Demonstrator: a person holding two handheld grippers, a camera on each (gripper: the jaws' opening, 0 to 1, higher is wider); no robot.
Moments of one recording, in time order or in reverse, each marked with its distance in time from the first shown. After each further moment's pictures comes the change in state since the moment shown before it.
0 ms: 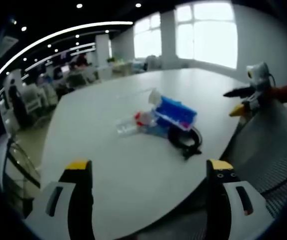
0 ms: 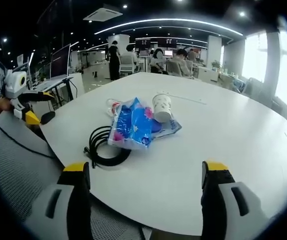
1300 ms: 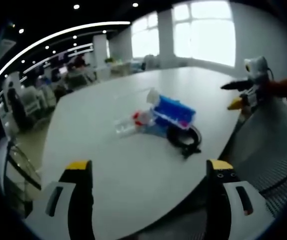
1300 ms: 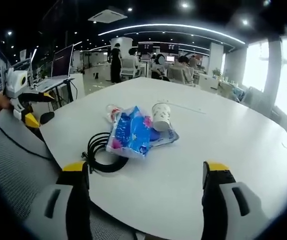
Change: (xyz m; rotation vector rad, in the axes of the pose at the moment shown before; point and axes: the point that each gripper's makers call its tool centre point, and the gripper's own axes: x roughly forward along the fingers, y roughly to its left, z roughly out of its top) left arm 0.000 -0.004 0.001 0.022 0.005 -0.007; right arm 0.000 -0.004 0.021 -0.060 -0.036 -0.019
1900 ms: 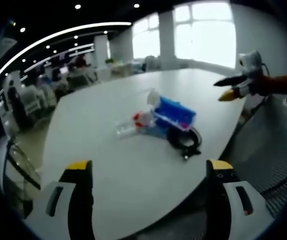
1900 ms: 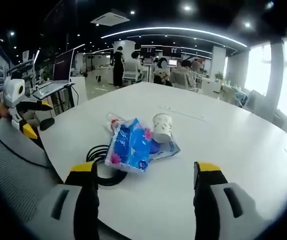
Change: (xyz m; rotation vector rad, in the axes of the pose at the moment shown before) left arm 0.000 0.001 0.002 -0.012 -0.012 0.000; right arm 0.017 -0.004 0.029 -0.002 -0.033 0.029
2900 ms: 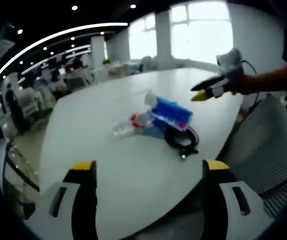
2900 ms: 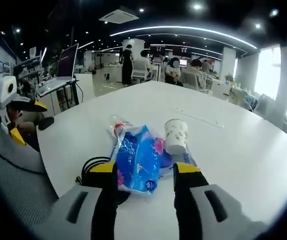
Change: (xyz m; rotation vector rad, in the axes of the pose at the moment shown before) left arm 0.000 -0.006 0.000 0.018 0.000 -0.021; right arm 0.069 0.015 0.012 -0.038 0.006 0.075
